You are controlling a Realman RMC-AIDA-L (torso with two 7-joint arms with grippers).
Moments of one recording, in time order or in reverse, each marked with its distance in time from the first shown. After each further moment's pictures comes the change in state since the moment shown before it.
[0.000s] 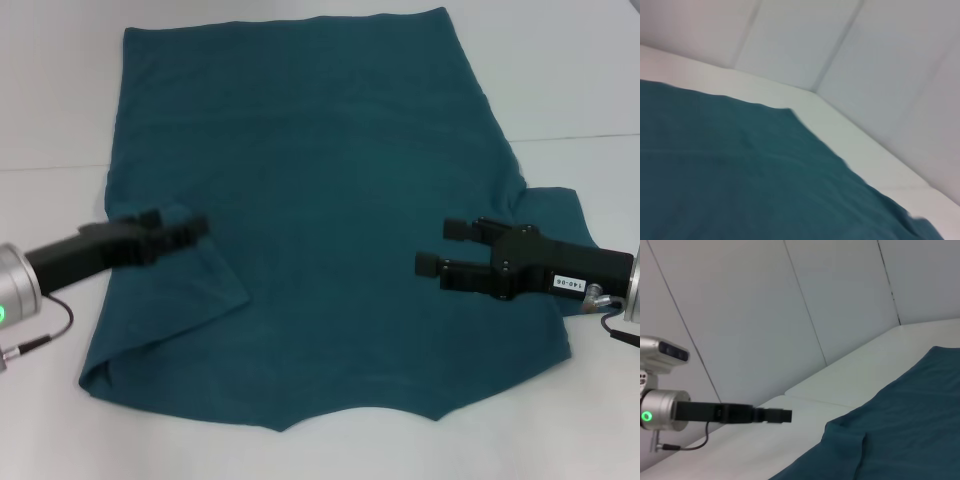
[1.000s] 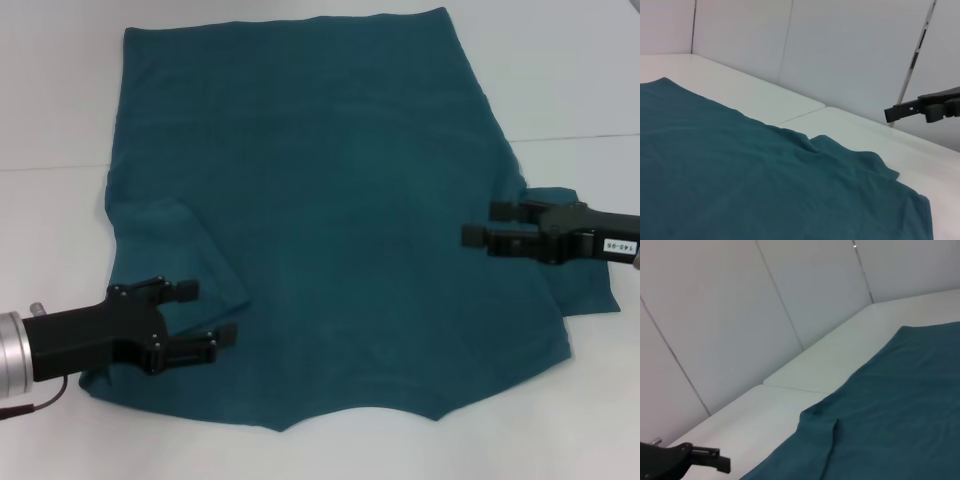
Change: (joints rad) left arm 0.049 0.007 -0.018 0.037 0.137 0.297 0.314; right arm -0.004 -0.070 -0.036 -0.113 -0.029 -0.011 0.255
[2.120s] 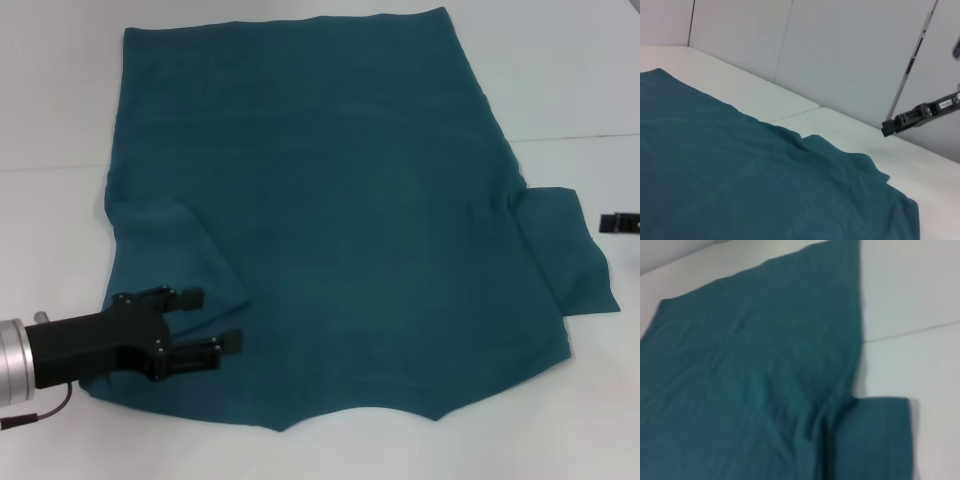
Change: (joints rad) left arm 0.004 -0.003 0.000 -0.004 0.001 0.021 -0.046; right arm -0.040 -0.037 0.033 -0.202 -0.369 0.284 0.595
